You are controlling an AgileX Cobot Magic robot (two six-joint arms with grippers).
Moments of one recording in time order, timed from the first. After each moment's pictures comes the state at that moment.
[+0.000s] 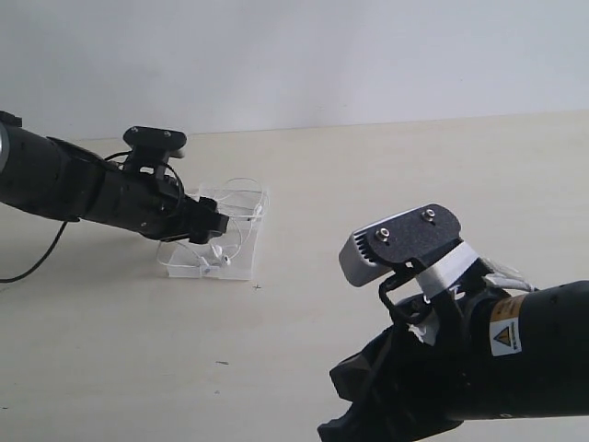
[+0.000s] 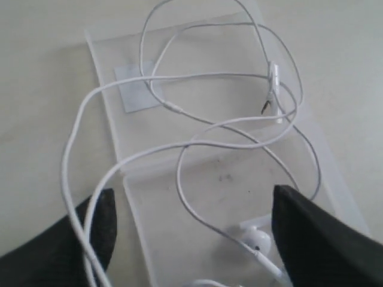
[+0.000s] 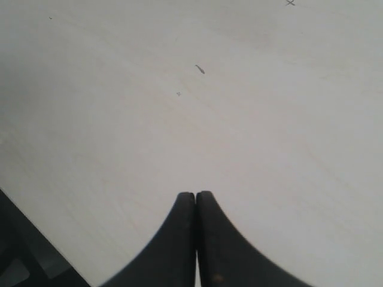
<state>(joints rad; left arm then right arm) -0.23 2.05 -1.12 -1.47 0.13 1.41 0.87 1.24 -0.54 0.44 0.30 -0.13</state>
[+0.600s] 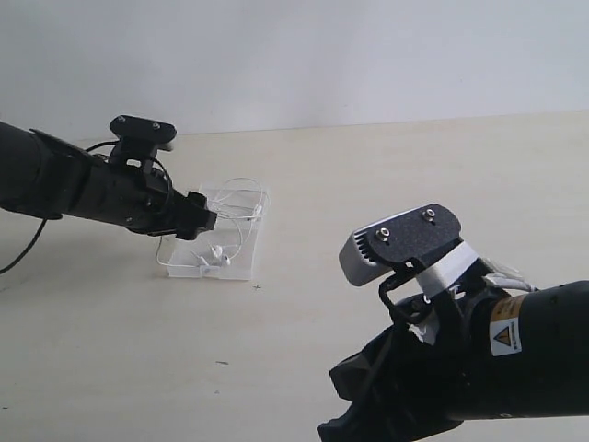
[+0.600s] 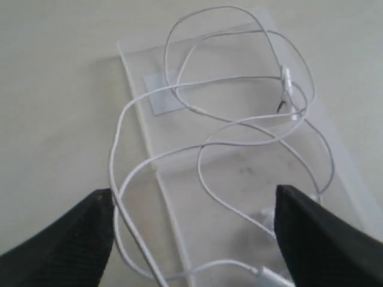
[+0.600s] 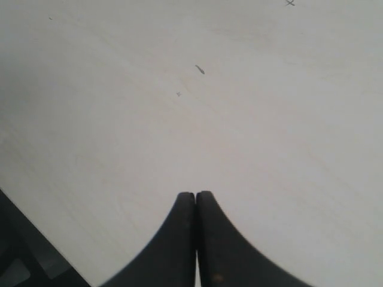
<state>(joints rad) -0.22 1.99 -1.08 -1.39 0.08 1.39 0.87 1.24 -0.54 0.44 0.30 -0.13</state>
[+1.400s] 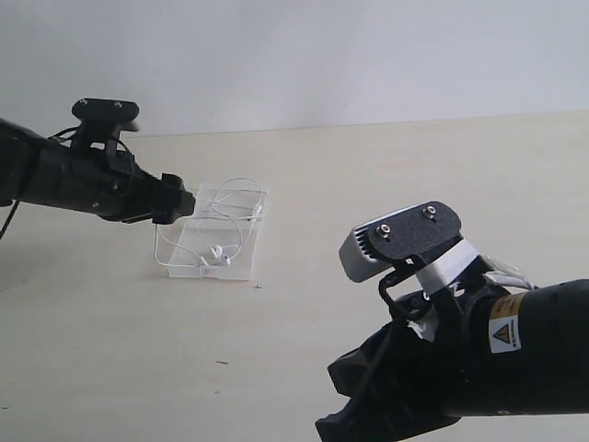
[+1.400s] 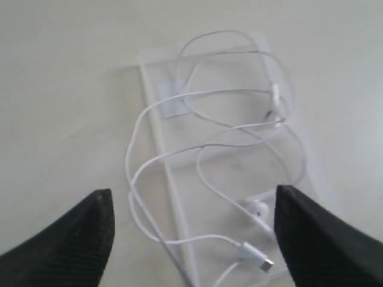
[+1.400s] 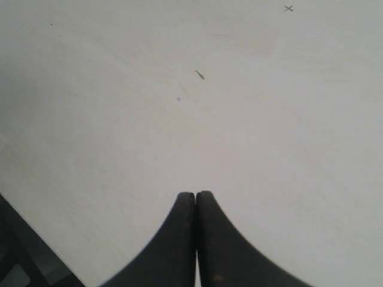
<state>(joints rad) -0.15 1.86 -1.02 -1.37 0.18 1.34 0.87 1.24 -0.54 0.44 0.28 -0.13</state>
